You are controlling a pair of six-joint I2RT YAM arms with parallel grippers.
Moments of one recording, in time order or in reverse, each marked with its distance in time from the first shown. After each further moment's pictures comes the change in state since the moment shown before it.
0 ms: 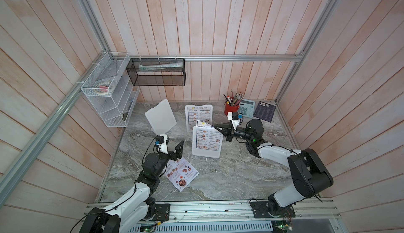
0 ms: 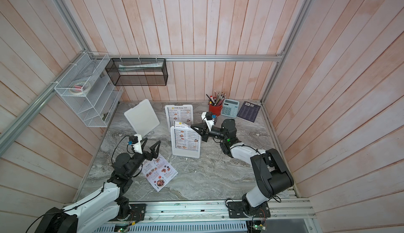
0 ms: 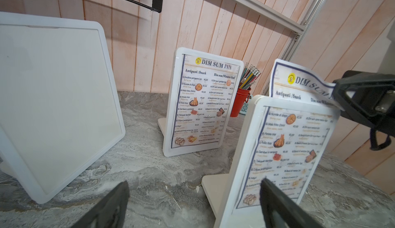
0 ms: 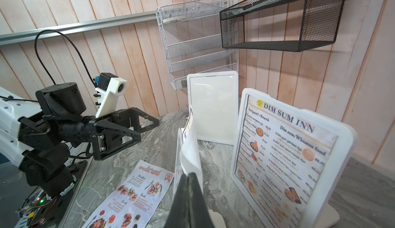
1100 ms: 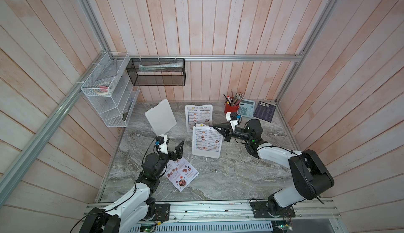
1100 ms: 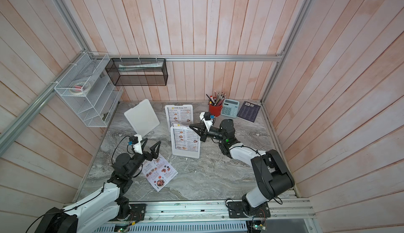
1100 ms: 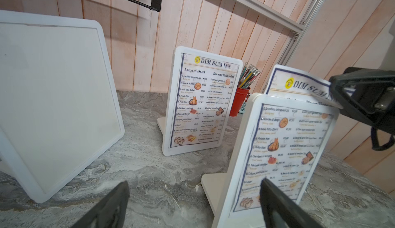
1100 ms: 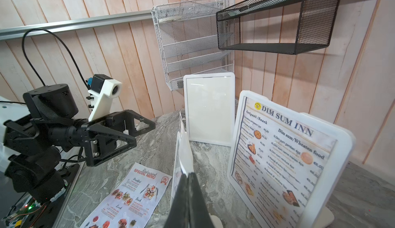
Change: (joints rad) left arm -0.003 -0.002 -0.006 0.004 0.000 0.000; right arm 0.033 -0.016 0.003 -0.039 0.068 -0.035
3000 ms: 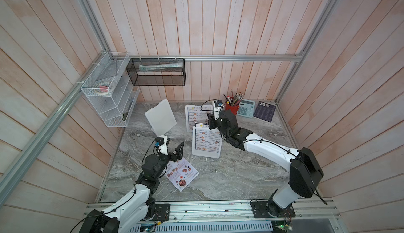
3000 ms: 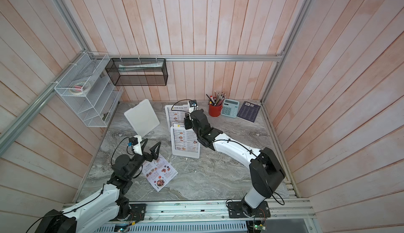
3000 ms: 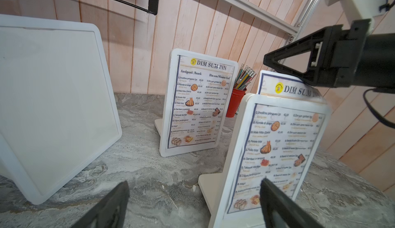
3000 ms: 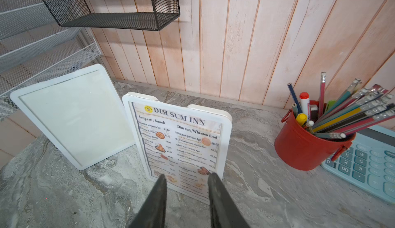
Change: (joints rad) left arm -0.012 -0.026 -0.016 0.006 -0.001 0.000; right arm 0.316 0.071 0.451 -0.734 1.132 0.027
